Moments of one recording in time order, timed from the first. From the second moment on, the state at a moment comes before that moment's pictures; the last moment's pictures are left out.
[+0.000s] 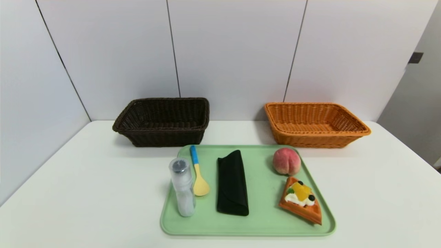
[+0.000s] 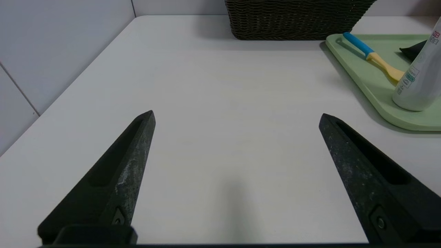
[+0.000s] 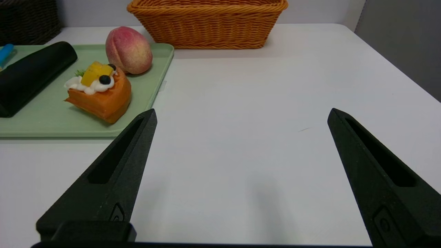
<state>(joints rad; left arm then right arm) 0.01 0.00 0.00 -0.04 0.01 -0.02 0.00 0.00 0.00 -0.02 -0.01 0.01</state>
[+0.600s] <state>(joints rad) 0.01 0.00 -0.12 0.07 -0.05 0.00 0.00 0.00 -0.11 0.05 0.11 -0.09</state>
